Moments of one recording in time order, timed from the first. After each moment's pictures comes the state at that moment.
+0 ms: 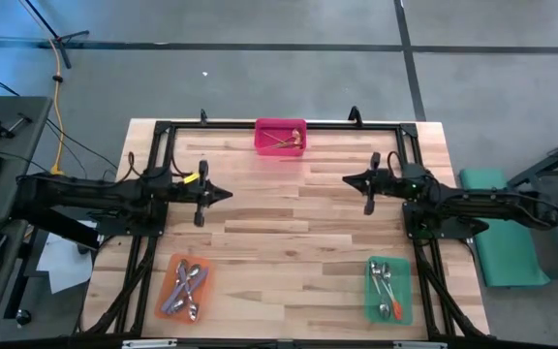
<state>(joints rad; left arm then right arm) 0.10 0.66 0.19 0.40 0.08 0.12 -0.34 0.70 0.06 0.61 -0.16 -0.13</state>
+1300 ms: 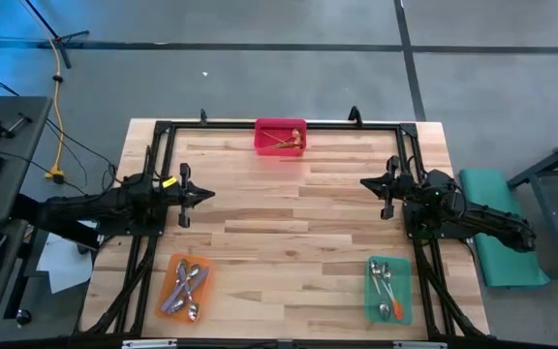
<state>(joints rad) 0.13 0.03 0.01 0.02 0.04 0.13 -0.34 0.00 0.01 0.10 -0.18 -0.10</state>
